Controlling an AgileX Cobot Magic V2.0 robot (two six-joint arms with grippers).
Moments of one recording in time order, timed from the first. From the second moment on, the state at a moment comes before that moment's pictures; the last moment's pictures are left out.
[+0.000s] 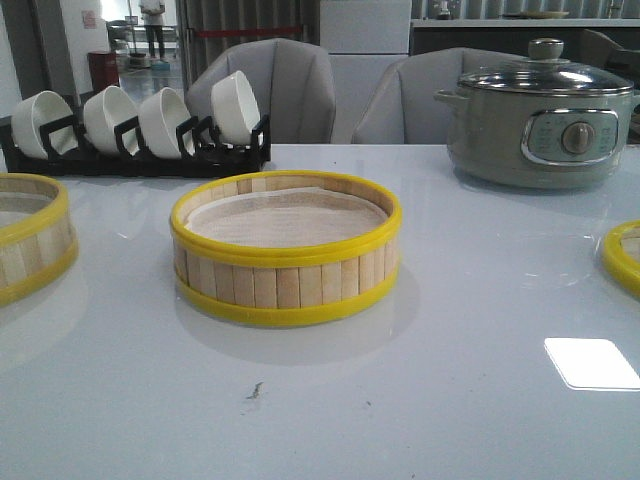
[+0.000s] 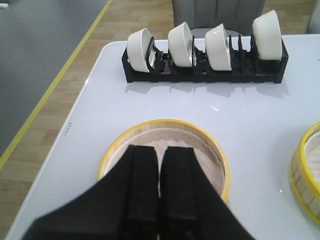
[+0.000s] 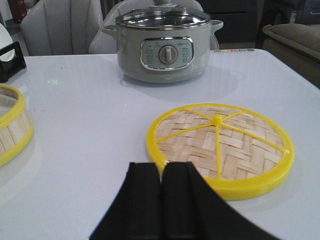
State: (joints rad) left arm -0.05 0.88 -0.94 0.23 0.56 -0.17; right arm -0.08 -0.01 0.03 0.01 0.15 0.07
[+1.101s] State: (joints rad) left arm -0.05 0.88 -0.94 0.24 0.57 -0.17; right arm -0.08 -0.01 0.03 0.01 0.15 0.07
